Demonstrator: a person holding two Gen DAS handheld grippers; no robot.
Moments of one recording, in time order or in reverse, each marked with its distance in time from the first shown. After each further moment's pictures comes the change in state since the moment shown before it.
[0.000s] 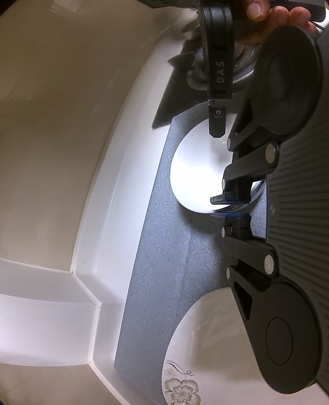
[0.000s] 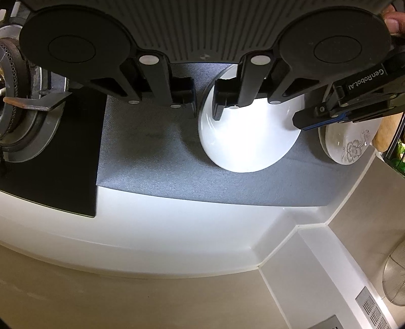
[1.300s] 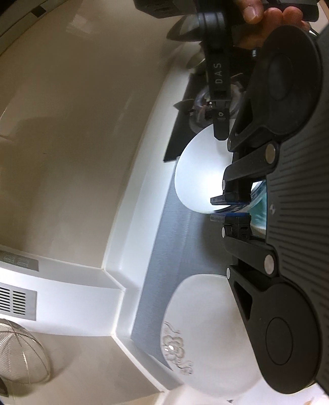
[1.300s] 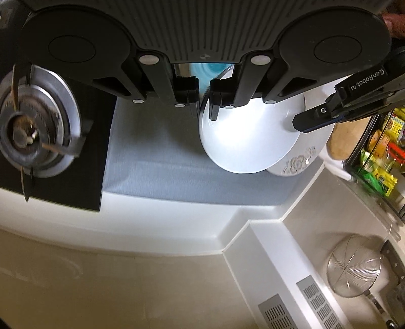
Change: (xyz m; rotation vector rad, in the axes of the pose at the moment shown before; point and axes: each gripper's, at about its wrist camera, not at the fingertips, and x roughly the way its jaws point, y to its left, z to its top) left arm -0.149 -0.030 -0.040 -0.010 -0.094 -0.019; right arm -0.124 0.039 -0.045 -0.009 -0.029 0.061
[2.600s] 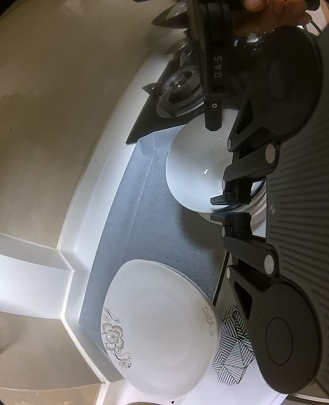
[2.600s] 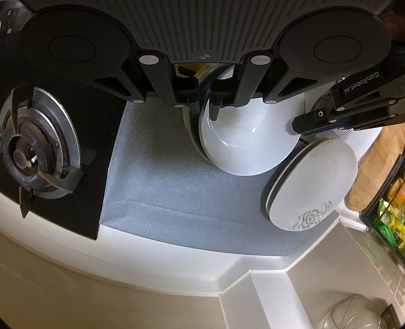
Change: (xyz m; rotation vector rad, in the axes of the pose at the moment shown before) left arm 0.021 0.017 -0.048 -0.080 0.130 0.044; right arm 0.029 0.023 -0.042 -0.126 0.130 -0.119
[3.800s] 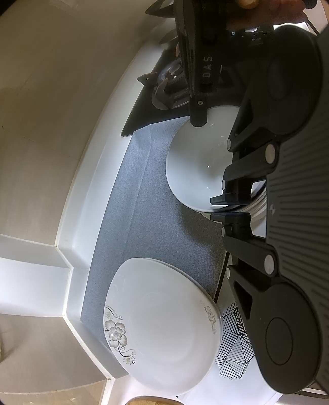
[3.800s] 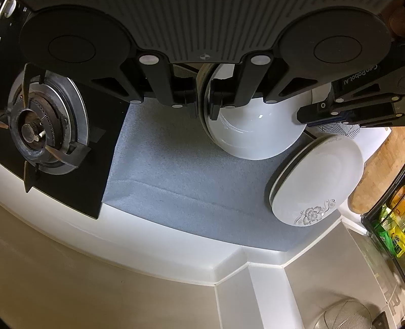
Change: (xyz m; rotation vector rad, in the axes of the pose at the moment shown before) left arm 0.006 -0.013 0.004 0.021 0.019 0.066; right arm -0.001 0.001 0.008 -0.060 -0.050 -0.032
